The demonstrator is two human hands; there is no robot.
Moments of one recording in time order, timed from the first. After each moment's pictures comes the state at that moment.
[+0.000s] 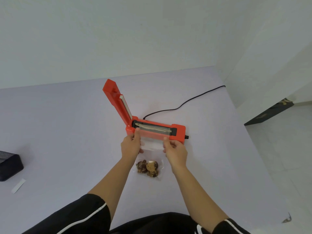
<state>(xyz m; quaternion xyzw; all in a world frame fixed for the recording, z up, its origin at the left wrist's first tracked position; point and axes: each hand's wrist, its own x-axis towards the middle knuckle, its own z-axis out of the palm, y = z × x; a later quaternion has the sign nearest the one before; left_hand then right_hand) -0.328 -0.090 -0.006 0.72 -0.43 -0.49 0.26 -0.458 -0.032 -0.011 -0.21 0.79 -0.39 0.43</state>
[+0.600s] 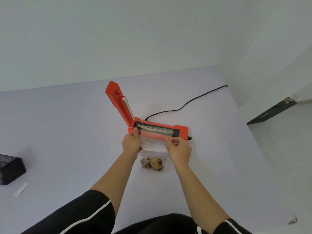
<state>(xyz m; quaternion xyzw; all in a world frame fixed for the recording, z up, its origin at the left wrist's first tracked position) -0.326 -0.115 -0.006 0.75 -0.38 -0.50 0.22 -0.456 -0.044 -0.001 -0.23 0.81 -0.40 0.37</state>
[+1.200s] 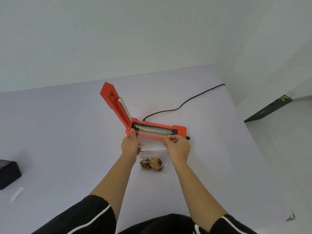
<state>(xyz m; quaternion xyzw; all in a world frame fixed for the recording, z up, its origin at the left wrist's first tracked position) -0.328 -0.112 -0.011 0.74 -0.34 -0.54 0.23 -0.458 -0.053 0.001 -0.24 0.81 -0.40 0.35</state>
